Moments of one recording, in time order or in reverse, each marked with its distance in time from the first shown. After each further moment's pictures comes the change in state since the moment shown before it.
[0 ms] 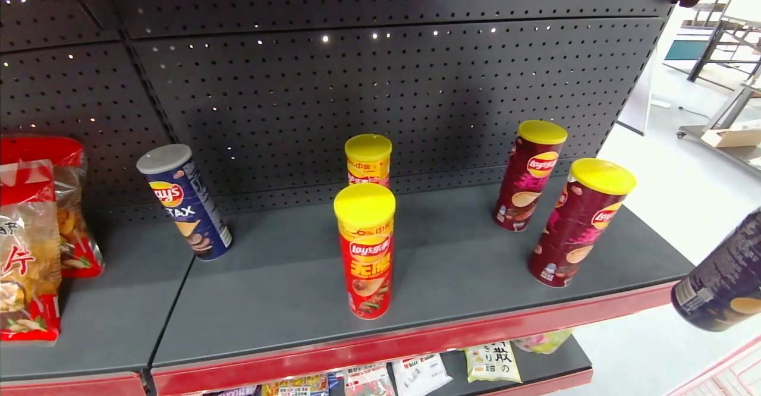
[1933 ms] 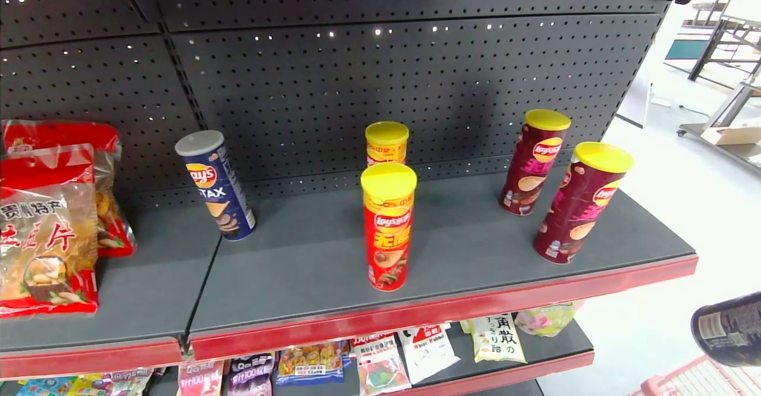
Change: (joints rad) left arm -0.001 0.000 0.000 0.001 -0.002 0.006; right arm 0.006 -0.379 0.177 0.020 0.051 0.013
